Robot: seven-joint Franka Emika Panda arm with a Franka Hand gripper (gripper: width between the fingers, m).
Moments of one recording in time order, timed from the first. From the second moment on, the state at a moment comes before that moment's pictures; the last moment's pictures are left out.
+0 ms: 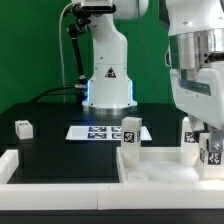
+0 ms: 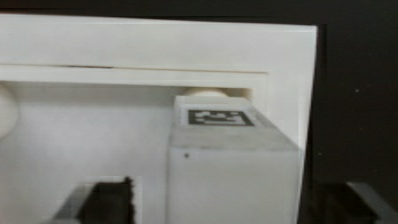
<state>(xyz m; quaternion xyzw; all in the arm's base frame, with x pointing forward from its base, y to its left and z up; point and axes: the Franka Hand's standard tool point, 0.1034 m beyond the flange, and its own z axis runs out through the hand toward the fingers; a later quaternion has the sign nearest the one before) 0.627 0.113 0.078 -0.78 0.63 0.00 0.06</state>
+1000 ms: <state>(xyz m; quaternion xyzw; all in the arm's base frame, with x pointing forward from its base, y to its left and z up) 0.630 0.118 0.077 -1.00 0.08 -0.04 0.02</state>
